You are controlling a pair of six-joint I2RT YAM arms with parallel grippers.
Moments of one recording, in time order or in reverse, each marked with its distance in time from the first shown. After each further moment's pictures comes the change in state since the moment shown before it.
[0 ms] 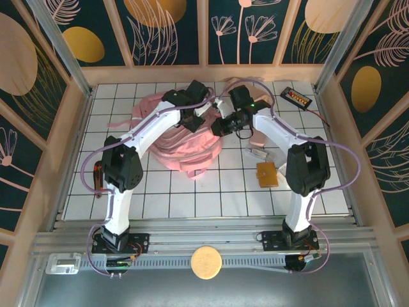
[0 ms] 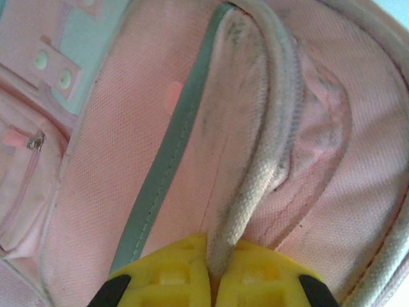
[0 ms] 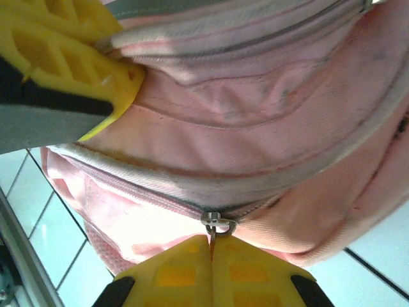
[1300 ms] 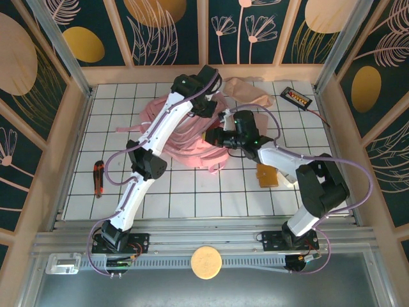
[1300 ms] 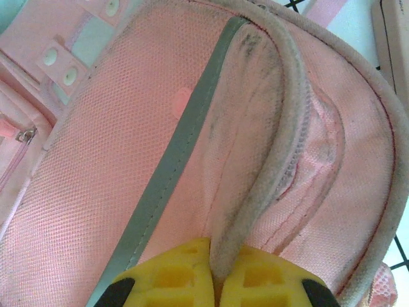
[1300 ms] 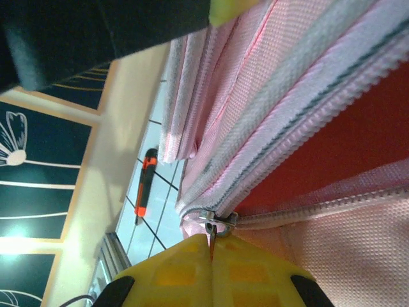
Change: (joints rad) left arm -0.032 0.407 0.877 -0.430 0.063 -0.365; right arm 0.085 -0.247 -0.602 0.922 -0.047 0.717
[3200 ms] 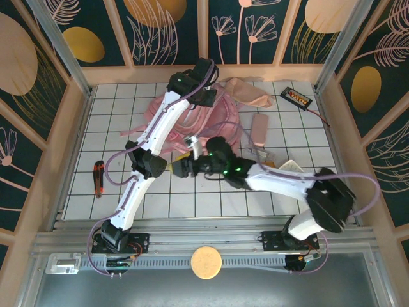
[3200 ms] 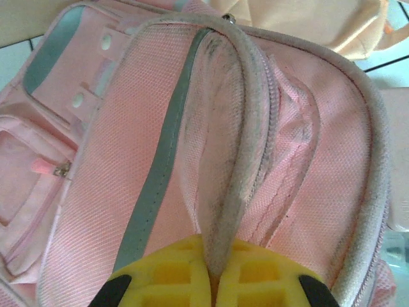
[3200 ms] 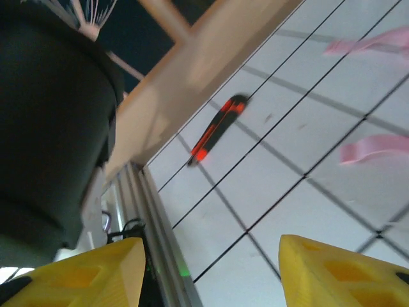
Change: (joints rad) left arm 0.024 0.020 0.062 0.148 -0.032 -0.010; right arm 0.381 -0.181 -0.047 0.009 0.224 -0.203
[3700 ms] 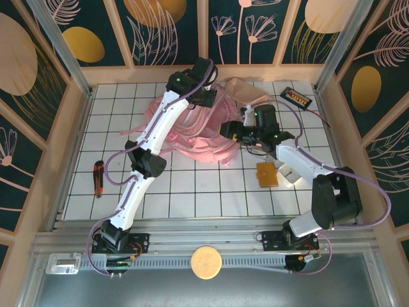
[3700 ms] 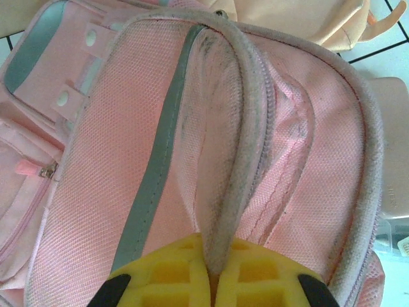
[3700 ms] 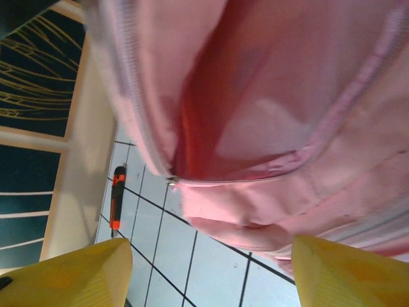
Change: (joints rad) left arm 0.003 0.000 -0.005 -0.003 0.044 0.023; right arm -0.579 0.056 0.093 -0.357 -0.245 0.103
